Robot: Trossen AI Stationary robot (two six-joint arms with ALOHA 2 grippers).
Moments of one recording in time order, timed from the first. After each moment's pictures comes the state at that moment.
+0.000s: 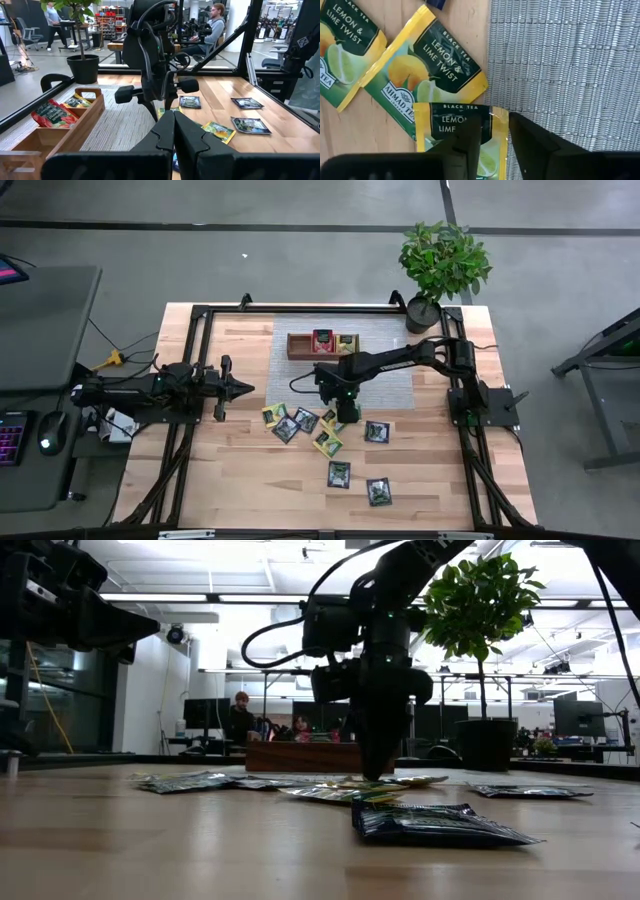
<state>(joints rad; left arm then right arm) -0.01 0.03 0.02 0.00 -0.01 0.00 -0.09 2.10 1.41 -0.73 -0.20 -0.11</state>
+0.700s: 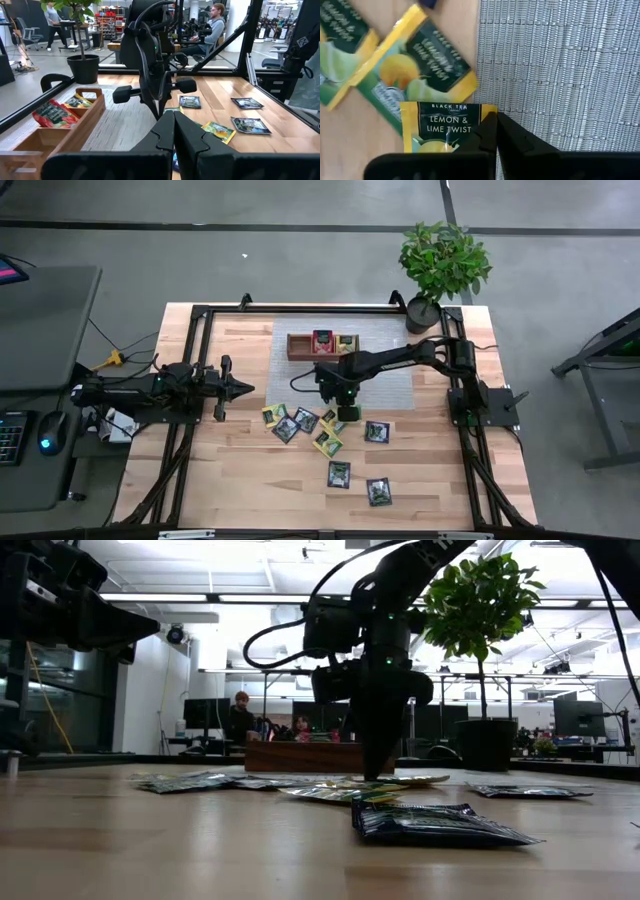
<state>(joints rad) -0.01 0.03 0.03 0.00 -0.01 0.00 -0.09 2.08 1.41 -0.72 -0.21 -0.13</state>
